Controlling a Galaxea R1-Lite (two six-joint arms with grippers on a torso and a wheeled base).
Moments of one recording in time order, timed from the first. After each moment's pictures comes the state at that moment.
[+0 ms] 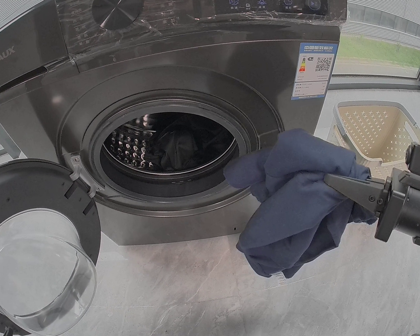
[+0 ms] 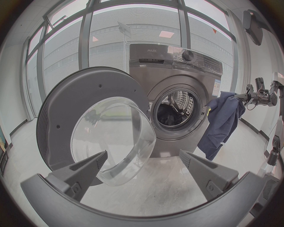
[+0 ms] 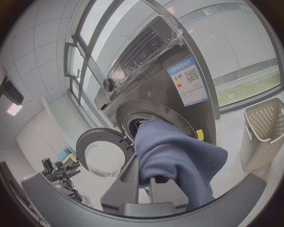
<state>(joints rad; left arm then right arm) 0.00 0.02 -0.02 0.00 0.01 -0.02 0.71 1.32 -0.42 -0.97 0.06 0.27</state>
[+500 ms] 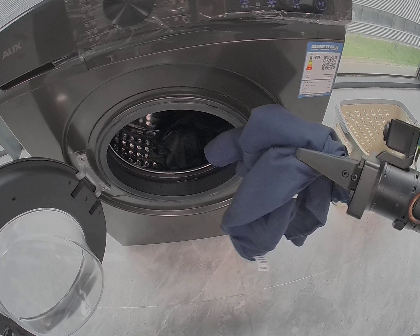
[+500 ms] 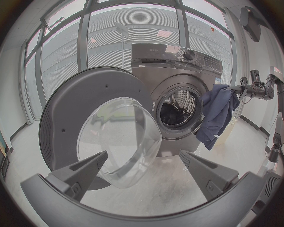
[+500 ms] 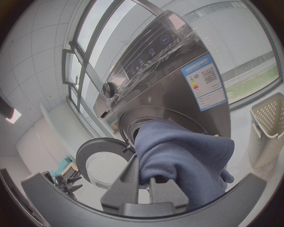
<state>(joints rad) 0.00 0.02 -0.02 0.00 0.01 0.01 0.78 1.42 -0.57 -0.98 -0.02 0.33</state>
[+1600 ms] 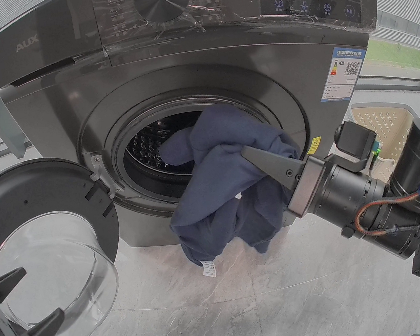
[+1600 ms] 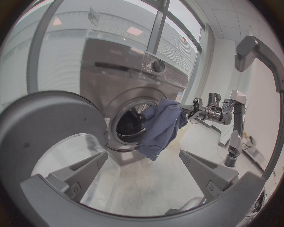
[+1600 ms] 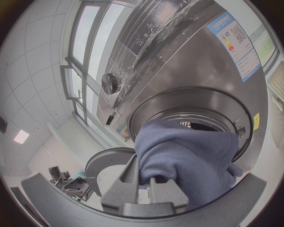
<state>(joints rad) -0.07 0.59 -0.30 -0.24 -0.48 0.02 0.87 1.64 -0.66 -1.20 -0.05 0.48</state>
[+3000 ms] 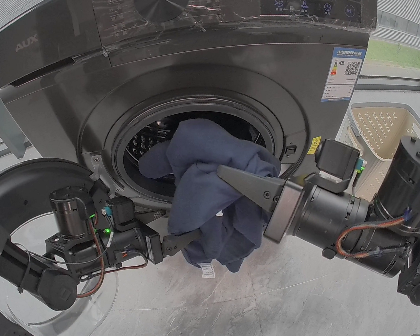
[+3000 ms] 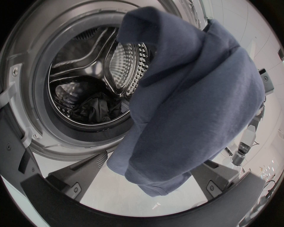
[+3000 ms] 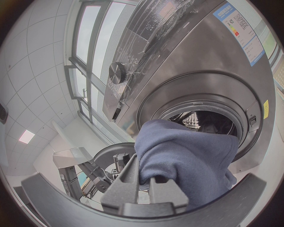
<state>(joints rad) -0.37 1.84 -0.64 -0.94 -0.49 0.01 0.94 1.71 -0.67 -1.28 -0.05 0.48</state>
